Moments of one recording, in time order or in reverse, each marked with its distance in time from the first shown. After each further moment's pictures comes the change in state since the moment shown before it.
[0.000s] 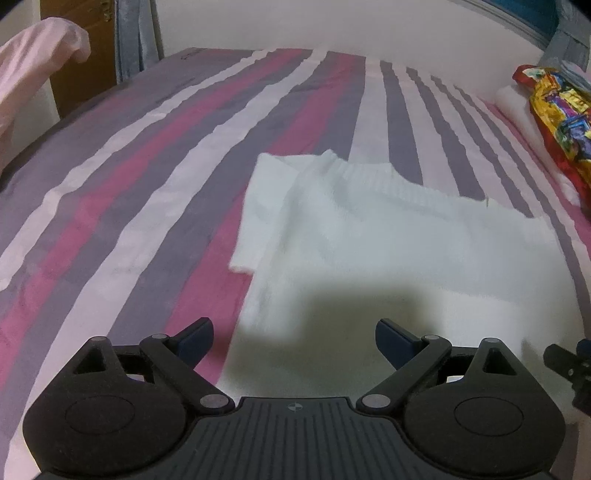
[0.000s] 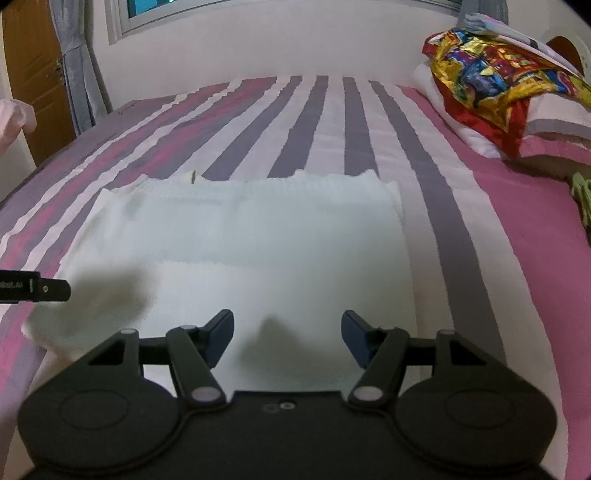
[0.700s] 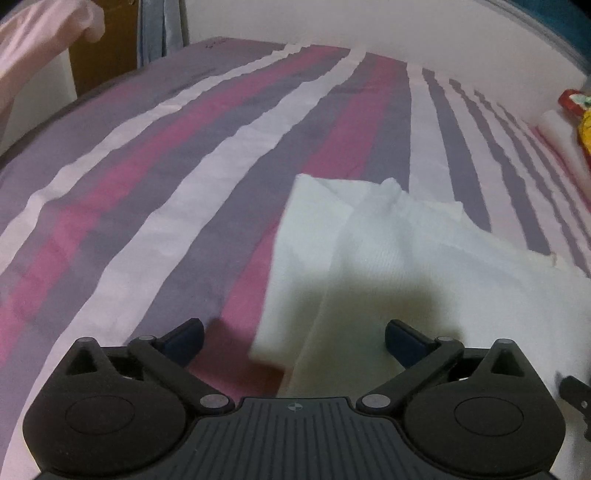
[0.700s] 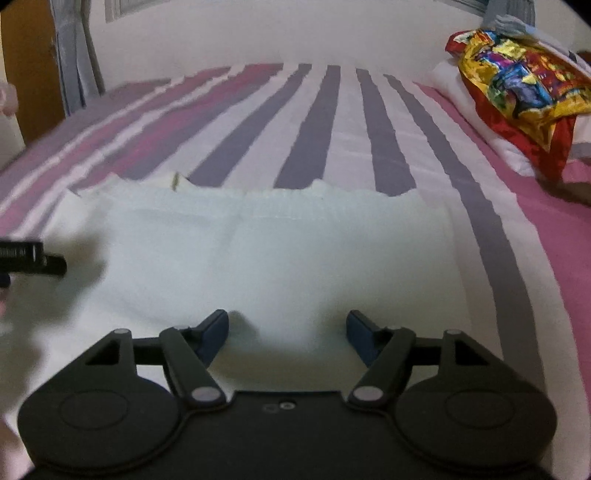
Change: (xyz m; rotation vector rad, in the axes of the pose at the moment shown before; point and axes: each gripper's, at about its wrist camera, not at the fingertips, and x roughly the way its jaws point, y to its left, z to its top) left arm 0.069 0.022 0.039 -0.100 0.013 0.033; right arm 0.078 0.016 0.037 -0.028 0.031 -0.017
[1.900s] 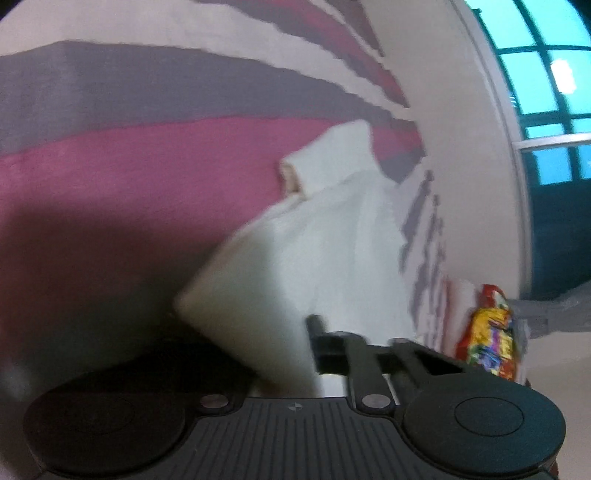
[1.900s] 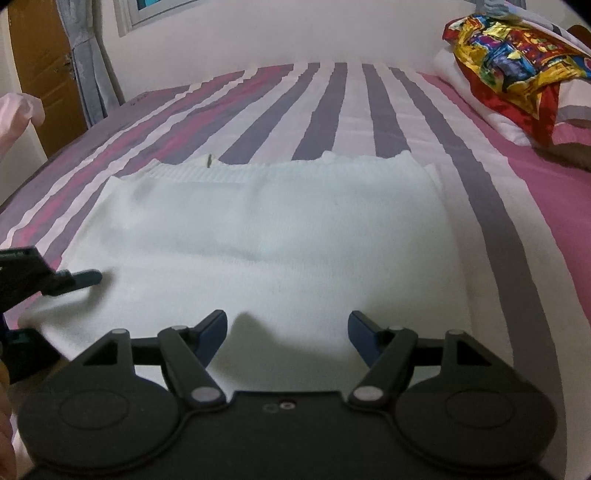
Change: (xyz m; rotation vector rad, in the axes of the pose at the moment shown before) left arm 0.016 0.041 -0.118 -0.858 0.082 -0.517; right arm -0.044 -0.001 -0.044 0.038 -0.003 0.071
